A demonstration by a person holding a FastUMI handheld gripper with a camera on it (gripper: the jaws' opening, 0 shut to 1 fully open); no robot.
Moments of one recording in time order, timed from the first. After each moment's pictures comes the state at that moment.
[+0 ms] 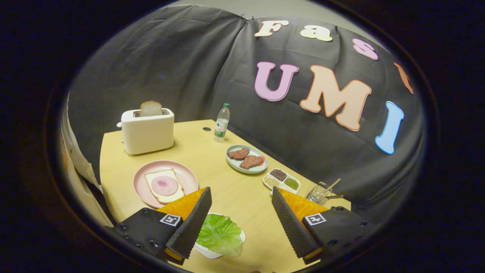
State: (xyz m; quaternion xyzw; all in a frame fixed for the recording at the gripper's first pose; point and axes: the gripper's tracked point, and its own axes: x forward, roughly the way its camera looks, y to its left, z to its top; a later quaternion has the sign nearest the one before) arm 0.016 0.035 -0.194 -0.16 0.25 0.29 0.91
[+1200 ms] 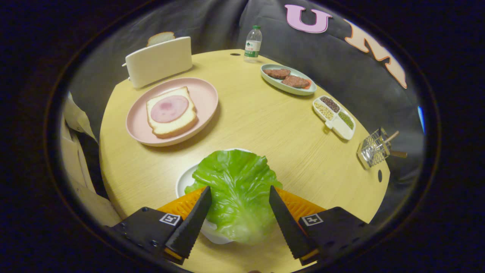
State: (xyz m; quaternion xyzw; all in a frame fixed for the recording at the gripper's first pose) arm -0.042 0.024 -0.376 -0.21 0.49 0.35 0.77
